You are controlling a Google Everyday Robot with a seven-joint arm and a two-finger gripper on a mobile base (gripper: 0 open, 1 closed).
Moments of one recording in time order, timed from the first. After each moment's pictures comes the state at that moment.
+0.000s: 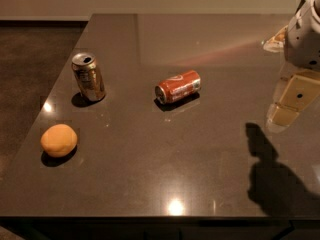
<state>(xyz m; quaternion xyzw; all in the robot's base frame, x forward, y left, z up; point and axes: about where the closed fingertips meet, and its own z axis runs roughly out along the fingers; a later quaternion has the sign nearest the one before) 0.438 -0.216 0.978 -0.60 0.78 -0.04 0.16</state>
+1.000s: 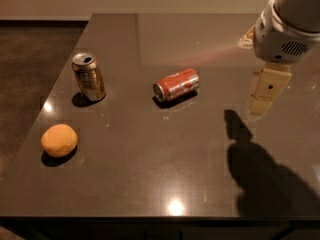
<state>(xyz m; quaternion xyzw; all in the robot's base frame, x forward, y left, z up) 0.475 -0.191 0.964 -0.64 0.75 -0.04 0.15</state>
